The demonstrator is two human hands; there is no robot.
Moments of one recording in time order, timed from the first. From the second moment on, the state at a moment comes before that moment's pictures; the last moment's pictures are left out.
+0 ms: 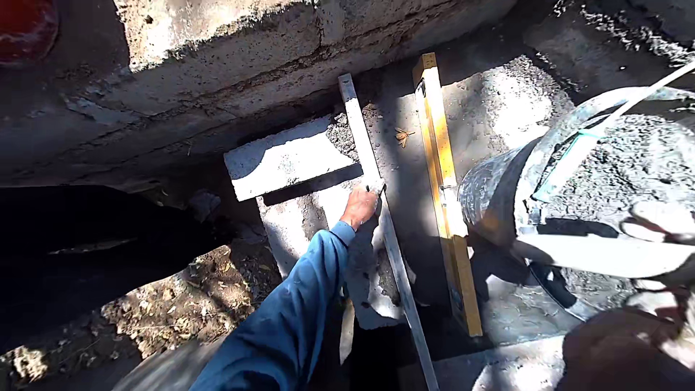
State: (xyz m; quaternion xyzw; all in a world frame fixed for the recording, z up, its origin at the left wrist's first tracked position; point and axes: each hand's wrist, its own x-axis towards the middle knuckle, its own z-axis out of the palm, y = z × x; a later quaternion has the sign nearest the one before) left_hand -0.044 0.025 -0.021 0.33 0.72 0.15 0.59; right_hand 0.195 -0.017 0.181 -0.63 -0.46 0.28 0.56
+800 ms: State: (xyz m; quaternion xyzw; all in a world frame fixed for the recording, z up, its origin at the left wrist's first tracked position) left_hand -0.045 0.039 -0.028 0.32 0.70 0.14 0.62; right_hand 0.304 -0.004 0.195 -0.87 -0.48 0.07 0.11
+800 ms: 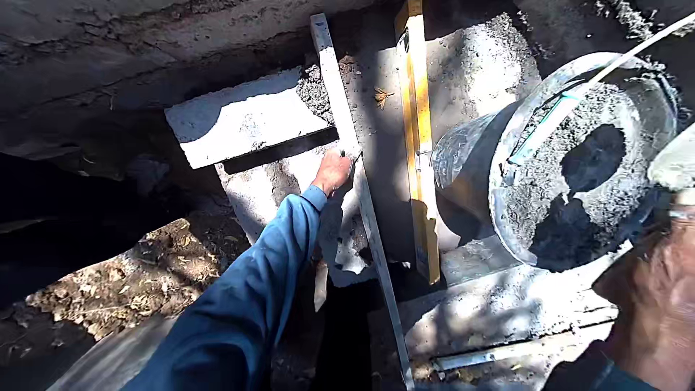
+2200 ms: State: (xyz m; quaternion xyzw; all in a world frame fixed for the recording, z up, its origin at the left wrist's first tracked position) left_hand -0.049 -0.030 -0.004 0.25 0.67 0.24 0.65; right_hand 0.097 -0.130 0.029 -0.78 -0.58 0.23 0.03
